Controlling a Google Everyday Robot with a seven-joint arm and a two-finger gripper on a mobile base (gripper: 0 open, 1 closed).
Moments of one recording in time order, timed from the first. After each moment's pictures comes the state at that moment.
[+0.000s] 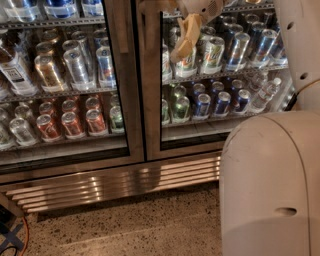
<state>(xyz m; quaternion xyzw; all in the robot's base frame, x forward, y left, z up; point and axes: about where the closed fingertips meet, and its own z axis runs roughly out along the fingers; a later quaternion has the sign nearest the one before) 0.609 0.002 1.025 -0.74 0.45 0.32 0.38</state>
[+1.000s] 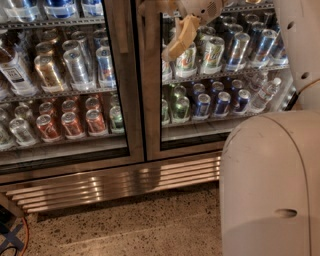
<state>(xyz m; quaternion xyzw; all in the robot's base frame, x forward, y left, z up) 0.609 0.003 1.022 -0.74 0.45 0.32 0.38</state>
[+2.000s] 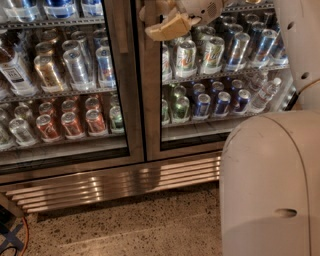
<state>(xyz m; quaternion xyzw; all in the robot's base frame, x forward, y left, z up) 0.609 0.003 1.022 -0.74 0.45 0.32 0.38</state>
